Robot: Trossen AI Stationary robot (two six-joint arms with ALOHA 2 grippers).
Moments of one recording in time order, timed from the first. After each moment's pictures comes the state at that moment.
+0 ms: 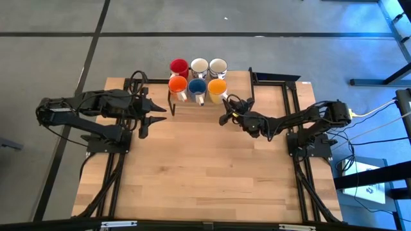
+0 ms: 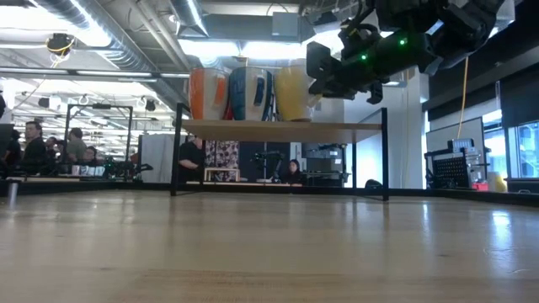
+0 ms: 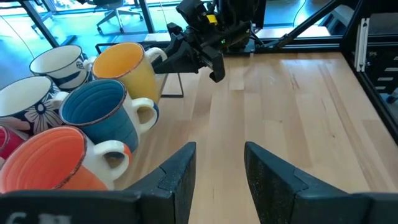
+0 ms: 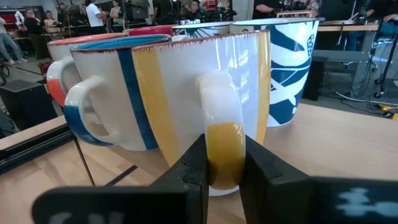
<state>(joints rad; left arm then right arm) -0.04 0.84 1.11 -0.73 -0.20 0.00 -0.04 1.56 0.66 0.78 0.84 0.20</state>
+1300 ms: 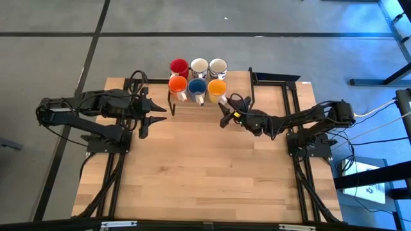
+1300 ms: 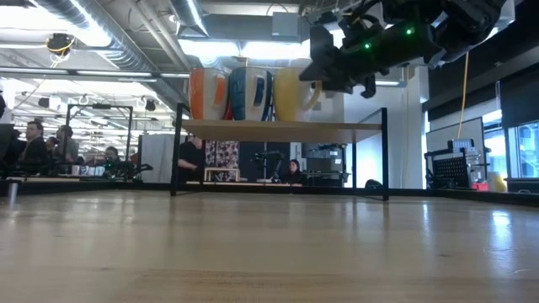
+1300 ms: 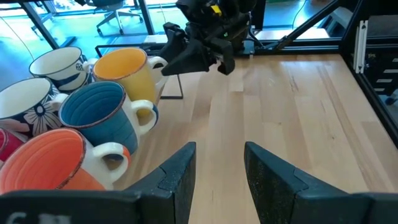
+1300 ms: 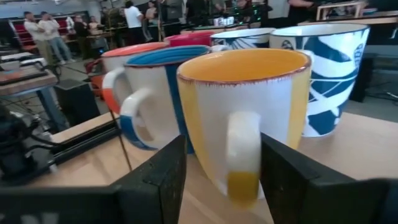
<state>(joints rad) -0.04 0.84 1.11 -0.72 -0.20 0.00 -0.04 1.50 0.66 0.76 0.69 0.20</state>
